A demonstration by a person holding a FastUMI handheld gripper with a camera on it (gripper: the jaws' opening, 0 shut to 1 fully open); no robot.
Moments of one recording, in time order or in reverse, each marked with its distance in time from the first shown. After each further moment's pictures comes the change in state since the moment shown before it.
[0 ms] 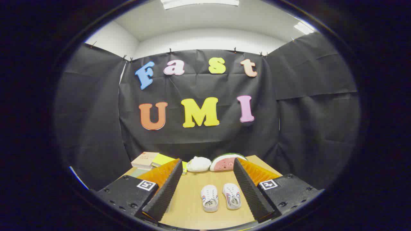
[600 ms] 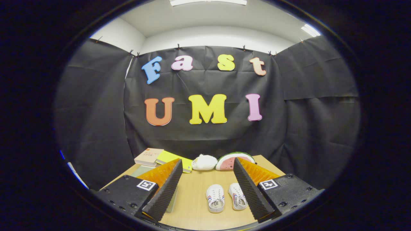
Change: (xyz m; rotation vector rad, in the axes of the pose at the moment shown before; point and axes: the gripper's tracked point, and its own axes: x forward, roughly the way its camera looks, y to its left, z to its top) arm 0.020 0.026 -0.008 -0.054 0.019 0.024
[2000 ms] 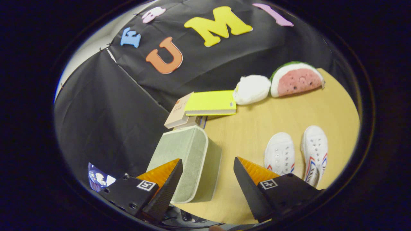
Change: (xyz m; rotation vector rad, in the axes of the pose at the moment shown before) arm 0.181 0.084 -0.158 0.413 0.806 0.587
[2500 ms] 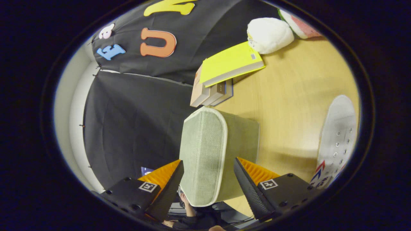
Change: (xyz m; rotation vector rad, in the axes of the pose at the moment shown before) arm 0.060 0.009 0.009 0.202 0.351 0.430
